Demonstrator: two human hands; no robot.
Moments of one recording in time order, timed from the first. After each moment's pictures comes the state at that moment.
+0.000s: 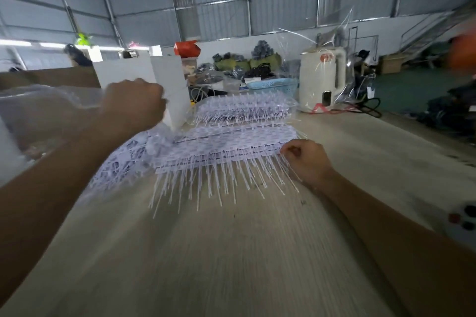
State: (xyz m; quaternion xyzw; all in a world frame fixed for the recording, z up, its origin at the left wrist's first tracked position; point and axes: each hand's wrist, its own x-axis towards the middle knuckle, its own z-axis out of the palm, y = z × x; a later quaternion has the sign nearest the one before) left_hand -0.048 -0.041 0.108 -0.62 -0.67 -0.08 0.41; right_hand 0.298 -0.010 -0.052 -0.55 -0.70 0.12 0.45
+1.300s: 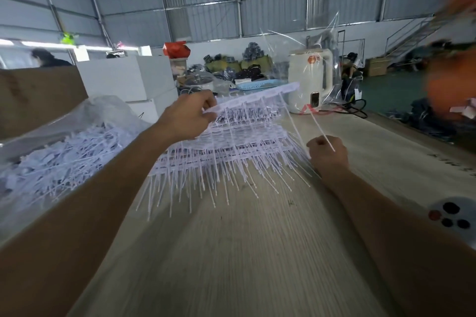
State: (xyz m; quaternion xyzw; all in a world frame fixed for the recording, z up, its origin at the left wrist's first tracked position) left_hand 0.048 -0.014 0.073 -0.78 -0.55 -0.29 0.06; right_hand 0.350 0.013 -0.056 -0.68 -0.49 0.18 0.52
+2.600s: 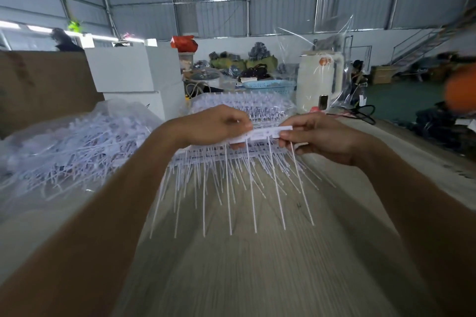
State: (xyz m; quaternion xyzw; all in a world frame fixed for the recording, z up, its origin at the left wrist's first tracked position) left_hand 0.066 -0.052 0.067 -0.85 -0.45 -0.18 -0.20; right_hand 0.334 -0.029 0.026 -0.33 -0.75 0.45 0.35
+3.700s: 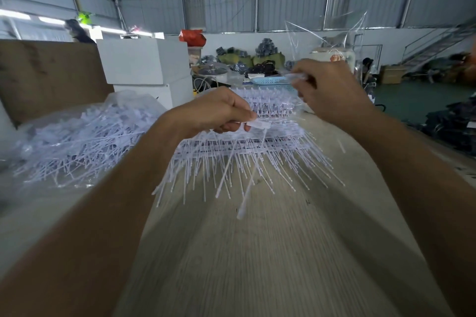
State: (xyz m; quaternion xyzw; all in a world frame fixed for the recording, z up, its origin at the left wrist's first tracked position) left_hand 0.056 -0.062 0.076 -0.80 -0.44 -0.29 -0.28; right_hand 0.298 -0.048 0.084 -0.43 -0.80 -0.11 0.41
